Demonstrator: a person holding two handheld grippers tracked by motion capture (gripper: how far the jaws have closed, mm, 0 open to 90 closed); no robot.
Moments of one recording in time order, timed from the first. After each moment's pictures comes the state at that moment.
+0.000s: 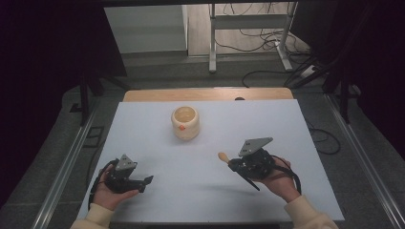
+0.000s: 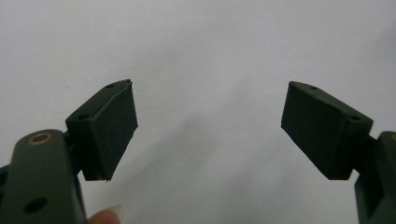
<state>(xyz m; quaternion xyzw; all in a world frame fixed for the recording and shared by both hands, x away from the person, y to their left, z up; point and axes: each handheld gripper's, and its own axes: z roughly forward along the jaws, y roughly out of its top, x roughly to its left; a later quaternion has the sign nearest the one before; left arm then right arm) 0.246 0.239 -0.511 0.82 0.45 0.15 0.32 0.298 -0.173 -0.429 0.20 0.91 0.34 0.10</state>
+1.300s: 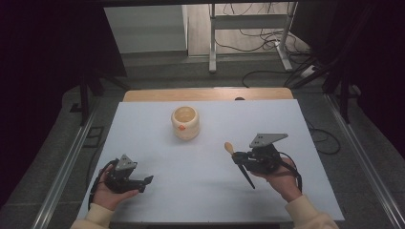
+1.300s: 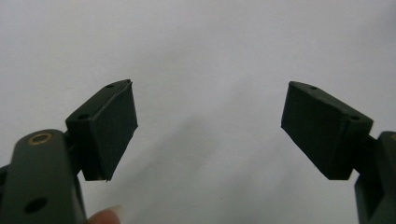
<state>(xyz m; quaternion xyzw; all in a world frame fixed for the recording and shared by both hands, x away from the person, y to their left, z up) 0.246 0.239 -0.511 0.82 0.45 0.15 0.32 0.308 -0.193 -0.427 0.27 0.86 0.42 0.08</state>
